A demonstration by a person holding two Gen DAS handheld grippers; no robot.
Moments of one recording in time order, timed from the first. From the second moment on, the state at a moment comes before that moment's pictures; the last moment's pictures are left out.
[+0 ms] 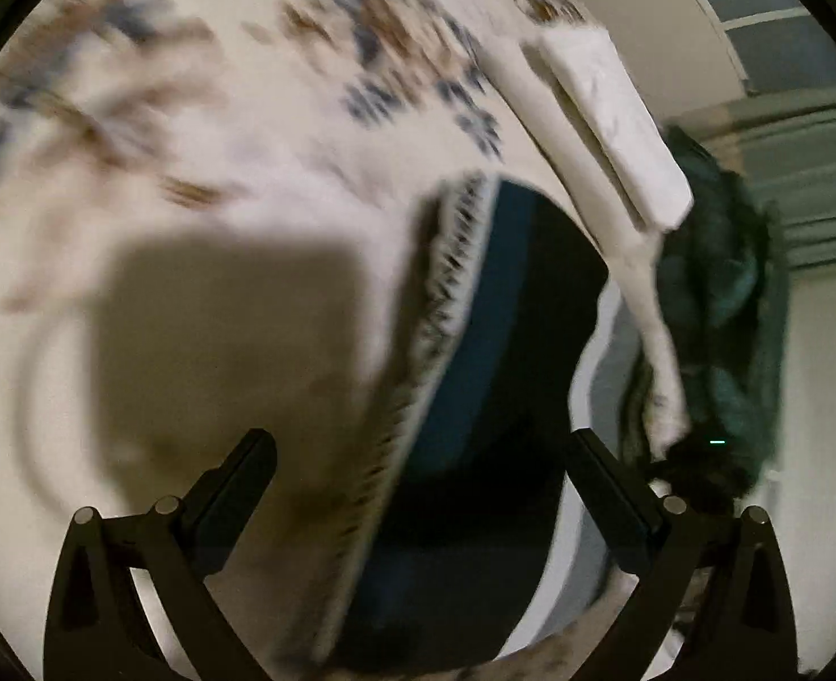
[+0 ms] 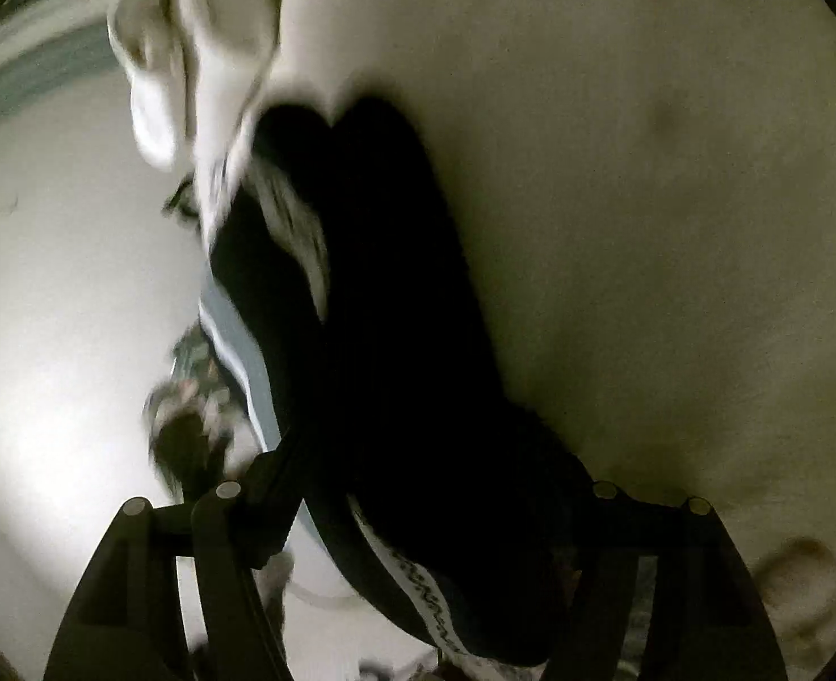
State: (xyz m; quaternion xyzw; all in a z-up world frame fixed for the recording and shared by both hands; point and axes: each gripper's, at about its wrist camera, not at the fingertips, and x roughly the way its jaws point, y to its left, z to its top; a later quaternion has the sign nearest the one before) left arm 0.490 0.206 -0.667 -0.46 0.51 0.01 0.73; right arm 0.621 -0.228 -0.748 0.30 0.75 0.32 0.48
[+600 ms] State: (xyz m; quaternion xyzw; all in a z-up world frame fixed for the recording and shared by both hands) left arm 0.546 0.164 -0.636 -0.38 0.53 -0.12 0.75; right arm 0.584 -0.194 -0.712 0.35 0.69 0.32 0.55
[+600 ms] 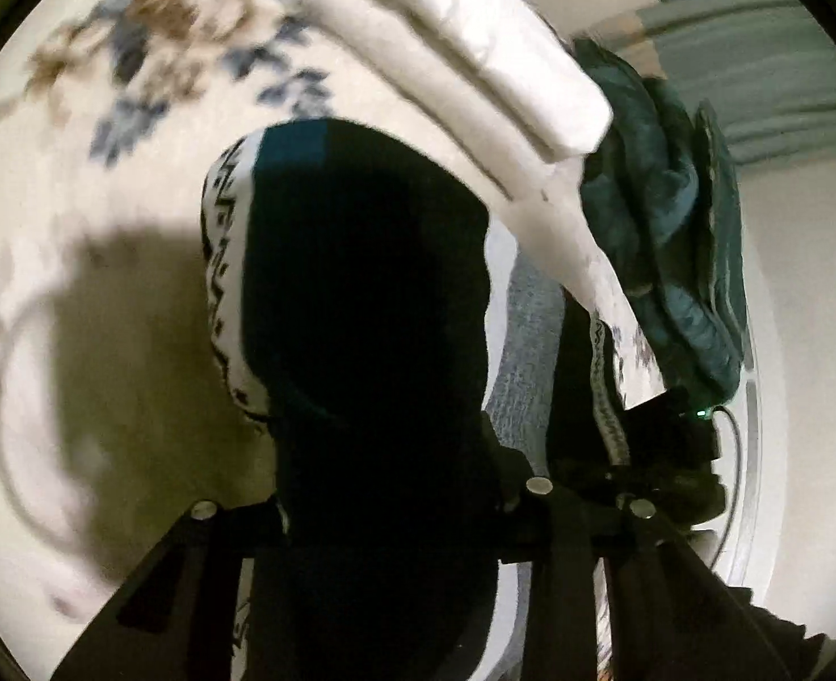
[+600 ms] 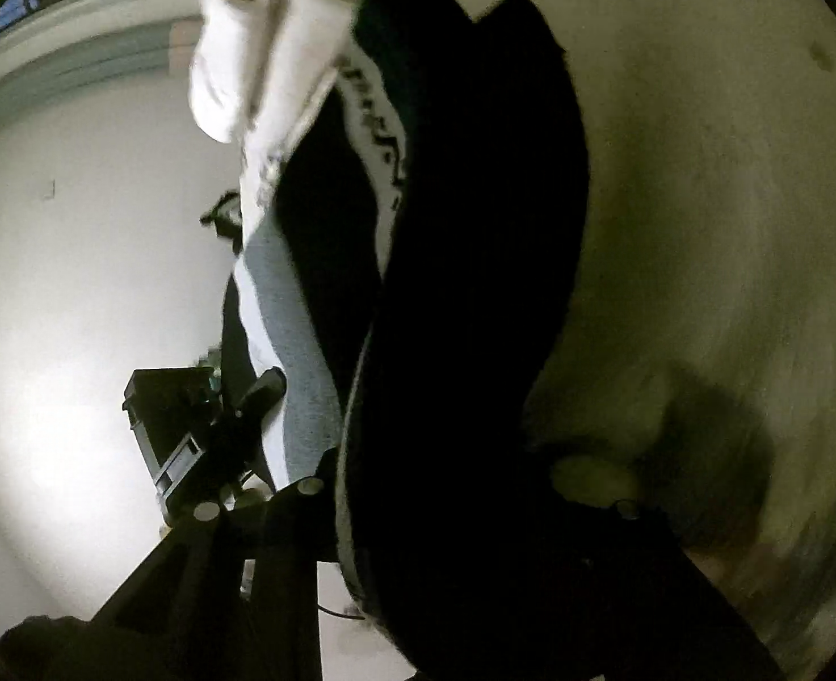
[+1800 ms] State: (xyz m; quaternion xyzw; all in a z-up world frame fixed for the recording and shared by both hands) left arm 0.888 0.262 -0.544 -0.21 0.57 -0.14 0.78; right arm 0.902 -0.055 -0.580 0.31 0.64 0.18 0.68
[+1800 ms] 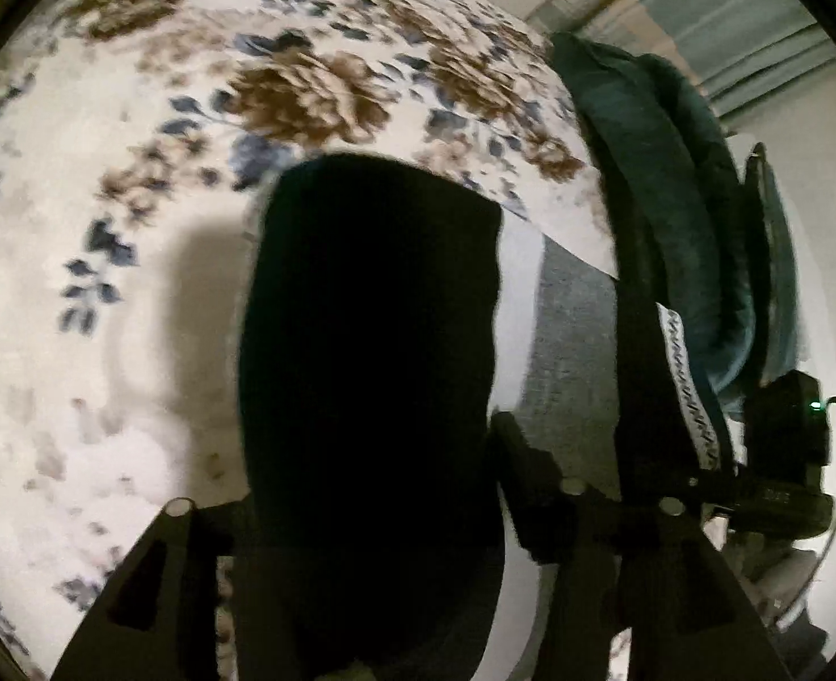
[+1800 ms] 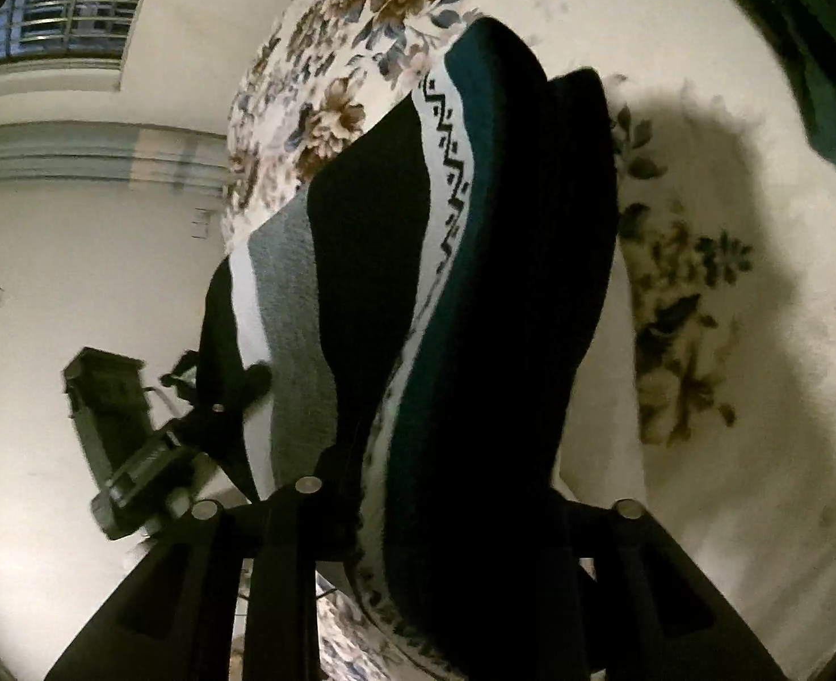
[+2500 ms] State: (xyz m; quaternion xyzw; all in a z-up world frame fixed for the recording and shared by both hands) left arm 0.717 0.225 -0.379 -0.05 0.47 0.03 0.88; right arm 0.686 -0.029 -0.354 -0.04 0.50 -0.08 0.86
